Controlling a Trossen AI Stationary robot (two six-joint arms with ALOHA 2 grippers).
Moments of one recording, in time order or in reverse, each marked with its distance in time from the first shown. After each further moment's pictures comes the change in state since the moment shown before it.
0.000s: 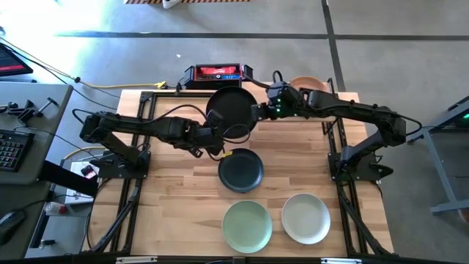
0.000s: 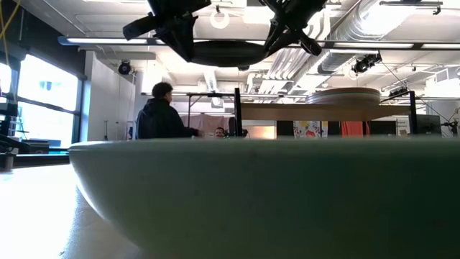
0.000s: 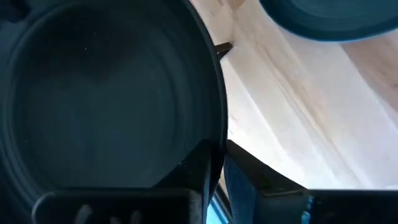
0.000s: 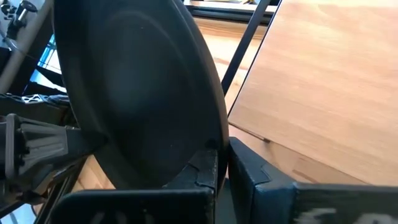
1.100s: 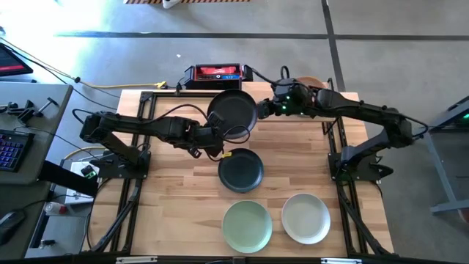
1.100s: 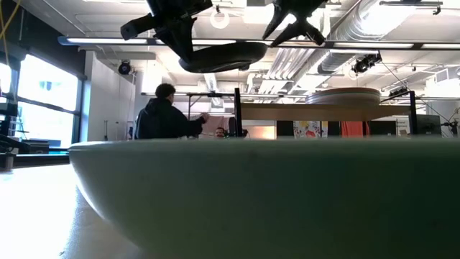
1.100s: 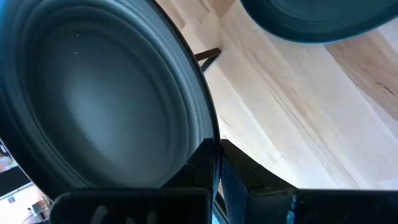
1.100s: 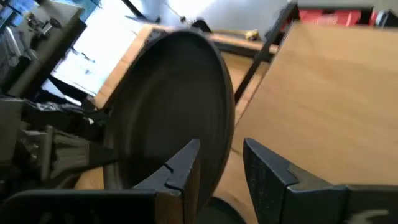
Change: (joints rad) left arm -0.001 0.001 0.000 -0.007 0.045 0.048; right arm -0.001 -0.070 0.000 0.024 0.073 -0.110
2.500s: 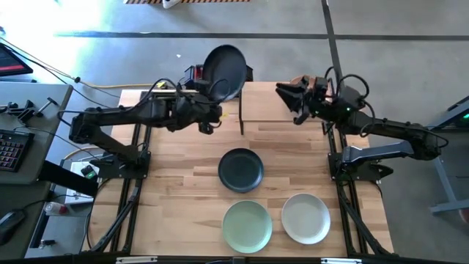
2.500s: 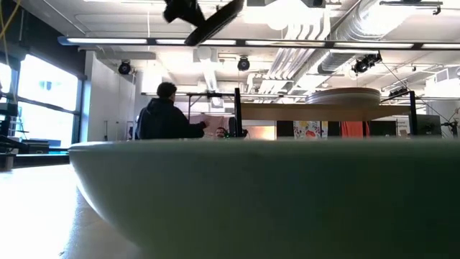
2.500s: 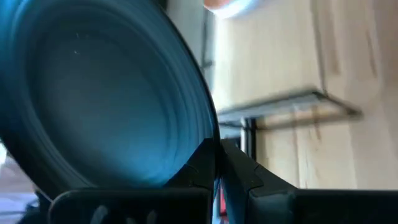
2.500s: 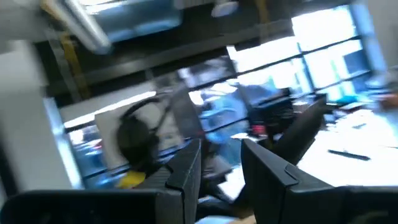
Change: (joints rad) left arm 0.157 -0.142 0.001 0.369 -0.094 -0.128; right arm 0.000 -0.398 -0.510 1.115 -0.186 -0.448
